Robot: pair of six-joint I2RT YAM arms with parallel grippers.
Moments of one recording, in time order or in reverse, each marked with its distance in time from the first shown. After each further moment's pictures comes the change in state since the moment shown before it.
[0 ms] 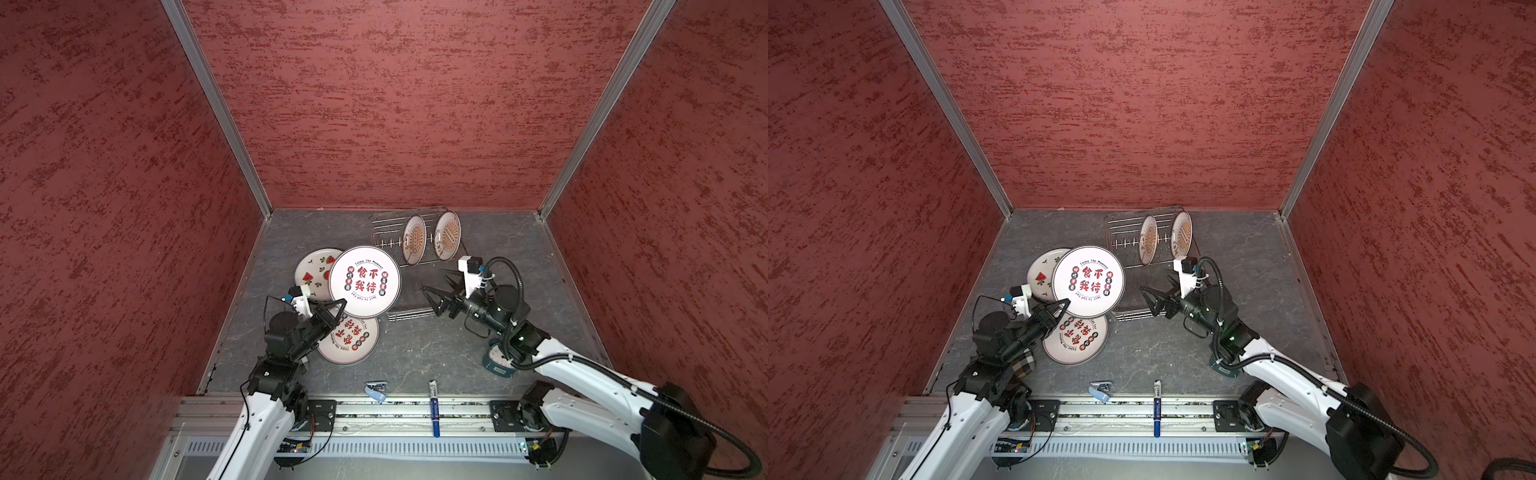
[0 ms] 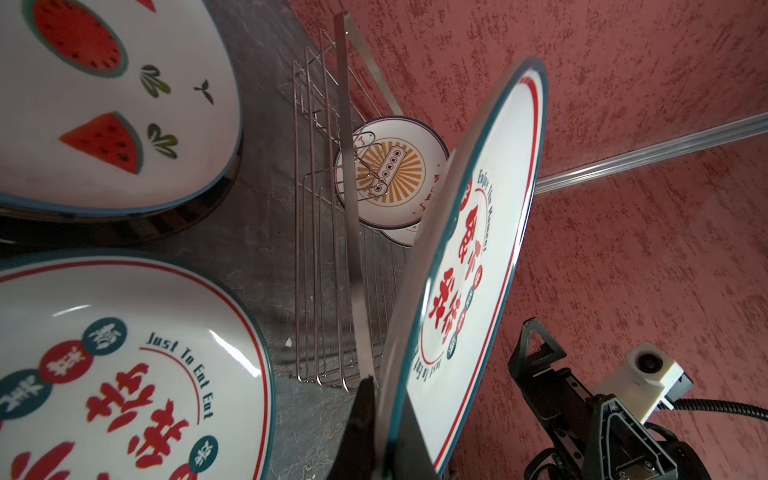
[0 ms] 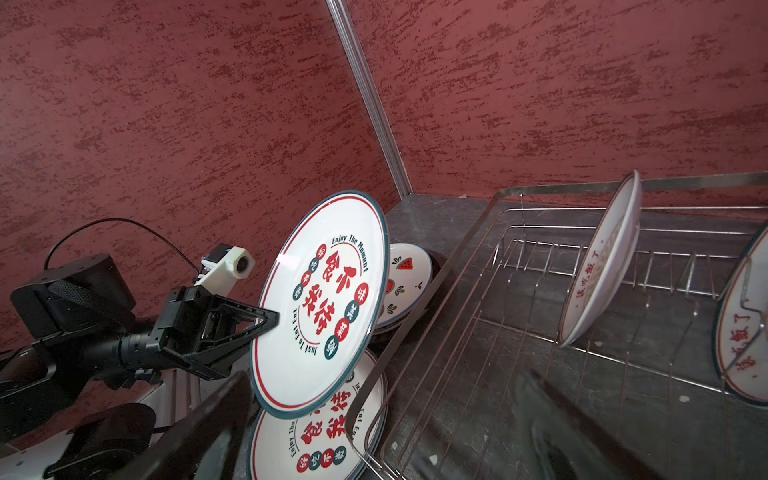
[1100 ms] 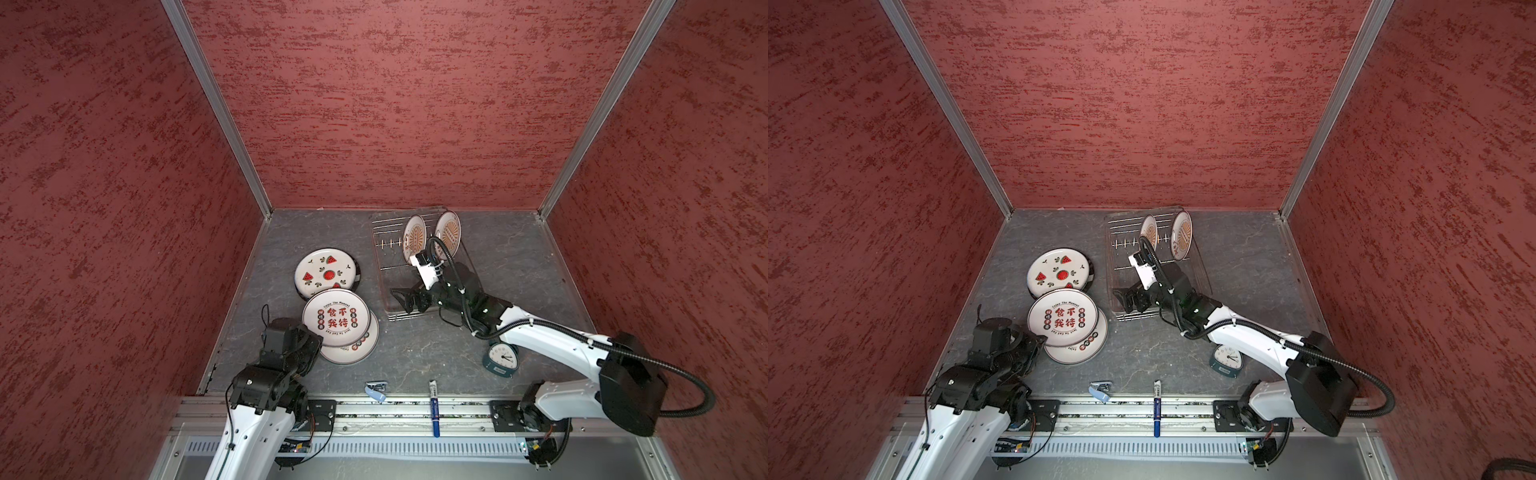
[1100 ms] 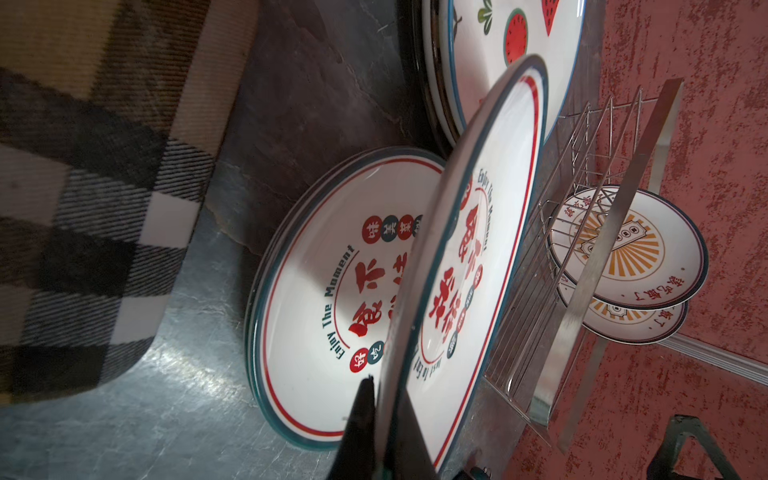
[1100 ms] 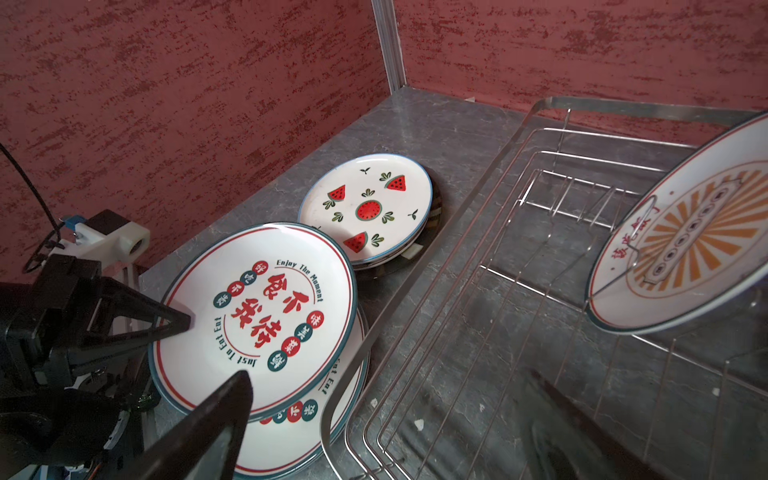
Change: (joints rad) left arm -0.015 -0.038 0.219 -0.851 -0.300 -0.183; right arm 0.127 0.327 0.349 -0.339 0.087 -0.160
